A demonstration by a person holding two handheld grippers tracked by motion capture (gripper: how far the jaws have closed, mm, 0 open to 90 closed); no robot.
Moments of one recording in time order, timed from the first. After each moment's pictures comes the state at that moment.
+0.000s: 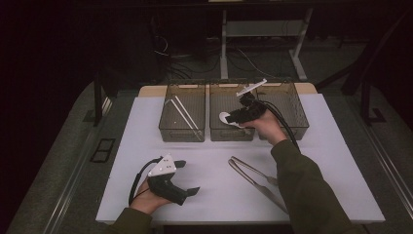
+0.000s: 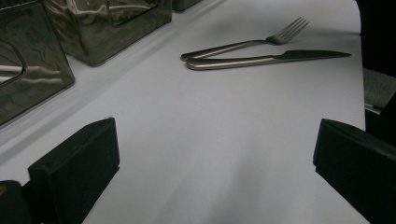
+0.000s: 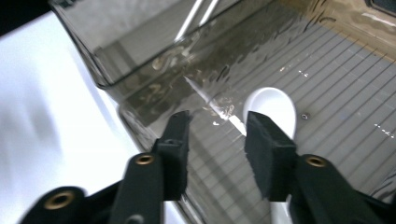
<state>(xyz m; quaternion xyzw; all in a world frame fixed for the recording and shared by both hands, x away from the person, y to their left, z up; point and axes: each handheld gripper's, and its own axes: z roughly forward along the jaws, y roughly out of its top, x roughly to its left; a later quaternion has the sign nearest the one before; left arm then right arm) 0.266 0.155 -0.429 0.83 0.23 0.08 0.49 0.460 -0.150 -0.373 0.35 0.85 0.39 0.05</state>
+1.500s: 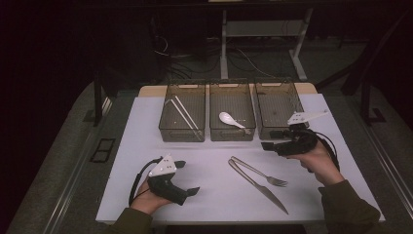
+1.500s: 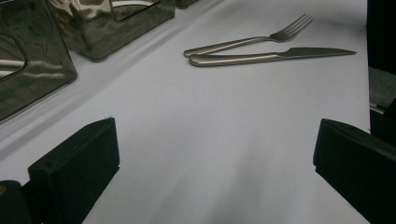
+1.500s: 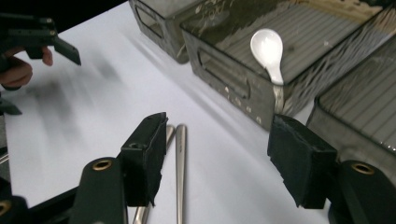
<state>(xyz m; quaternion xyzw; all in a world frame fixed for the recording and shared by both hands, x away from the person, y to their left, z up) 0.265 0.155 -0.430 0.84 0.24 0.08 0.49 0.338 -0.258 -0.367 0.35 0.82 0.45 0.06</state>
